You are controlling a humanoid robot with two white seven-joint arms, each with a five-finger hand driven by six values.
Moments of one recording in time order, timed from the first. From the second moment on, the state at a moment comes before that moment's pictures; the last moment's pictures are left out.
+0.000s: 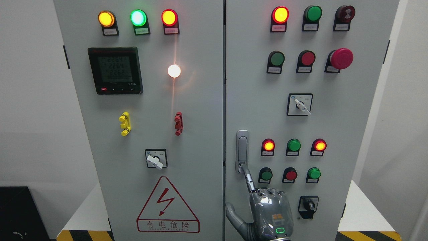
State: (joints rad) left arm 0.00 -0.10 -0.14 -0.05 0.14 -0.06 -0.06; right arm -0.27 0.14 0.28 -1.69 1.46 0.11 -0.15
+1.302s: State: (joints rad) left arm 0.00 -0.10 -0.14 -0.05 0.14 -0.06 -0.06; right arm -0.26 0.14 0.29 -1.67 1.46 0.11 -0.15
